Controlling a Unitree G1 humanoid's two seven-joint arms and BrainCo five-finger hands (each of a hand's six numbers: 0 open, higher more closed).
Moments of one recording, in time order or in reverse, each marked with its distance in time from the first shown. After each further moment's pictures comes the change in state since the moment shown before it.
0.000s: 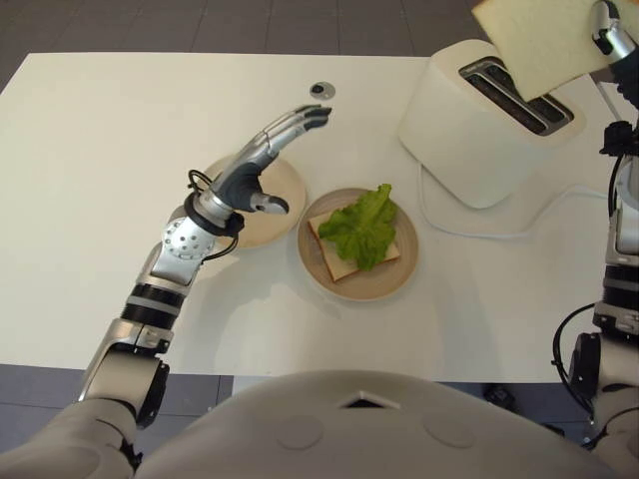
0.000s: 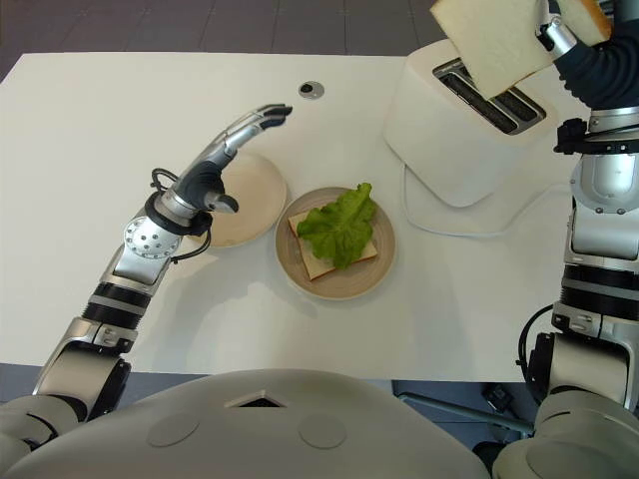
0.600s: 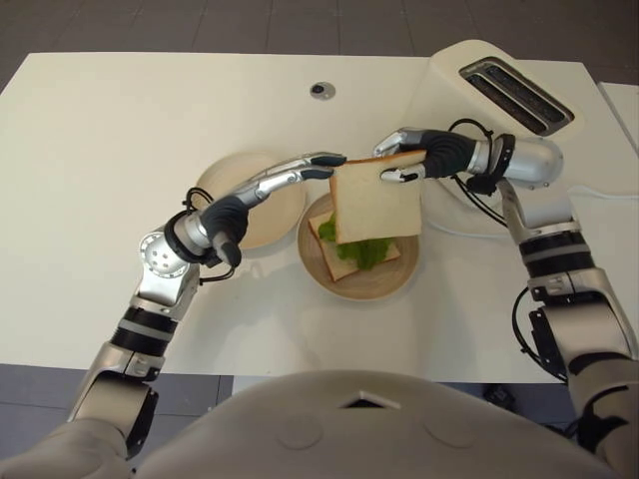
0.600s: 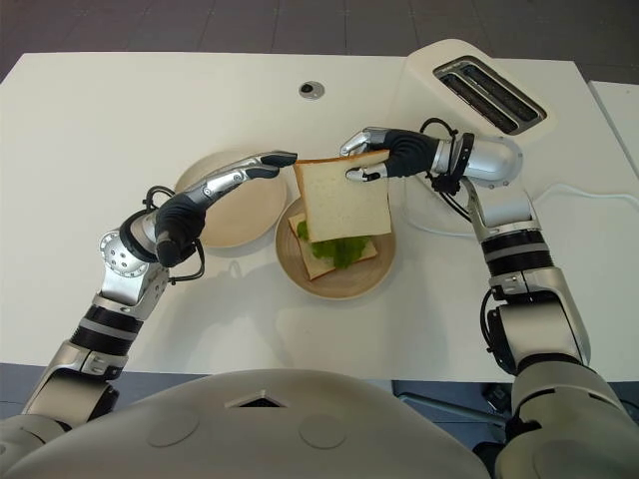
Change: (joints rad) left arm 0.113 0.030 -0.044 -0.094 -0.277 -0.012 -0.457; right arm -0.218 0.133 0.467 0.366 0.312 0.135 1.099
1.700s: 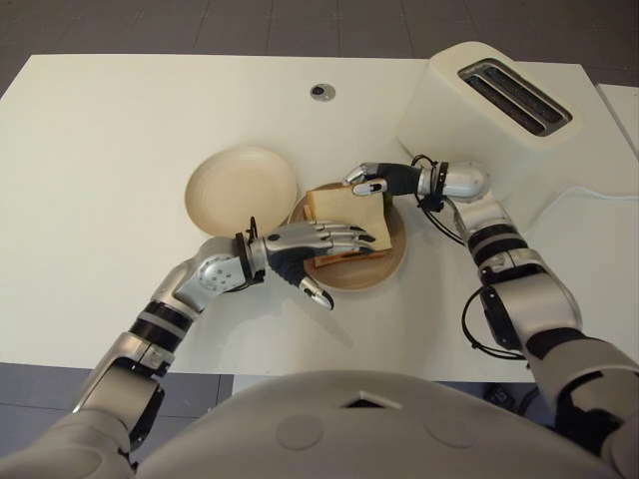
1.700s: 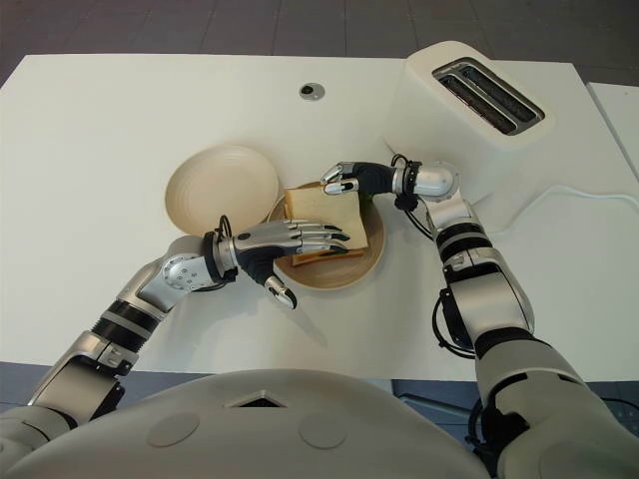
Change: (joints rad) left arm -0.056 0.005 -0.166 0.171 0.732 0.023 0.228; right arm -0.112 0.215 0.018 0.540 -0.277 -0.253 -0.158
